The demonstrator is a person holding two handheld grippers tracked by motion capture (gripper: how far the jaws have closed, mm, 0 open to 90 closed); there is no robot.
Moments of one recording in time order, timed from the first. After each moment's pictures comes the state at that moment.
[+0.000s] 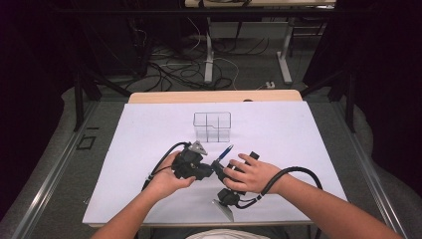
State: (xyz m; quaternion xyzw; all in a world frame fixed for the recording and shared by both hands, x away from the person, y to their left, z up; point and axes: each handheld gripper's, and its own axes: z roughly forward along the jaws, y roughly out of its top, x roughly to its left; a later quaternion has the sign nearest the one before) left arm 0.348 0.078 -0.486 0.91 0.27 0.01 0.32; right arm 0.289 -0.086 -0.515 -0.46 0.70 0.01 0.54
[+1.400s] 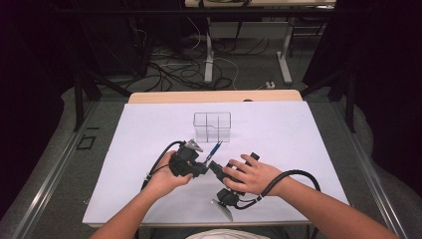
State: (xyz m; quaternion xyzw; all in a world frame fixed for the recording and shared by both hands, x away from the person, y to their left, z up) left arm 0.359 0.093 -0.491 0.90 0.31 0.01 0.32; right arm 0.289 -0.085 -0.516 -0.44 0.72 0.02 0.53
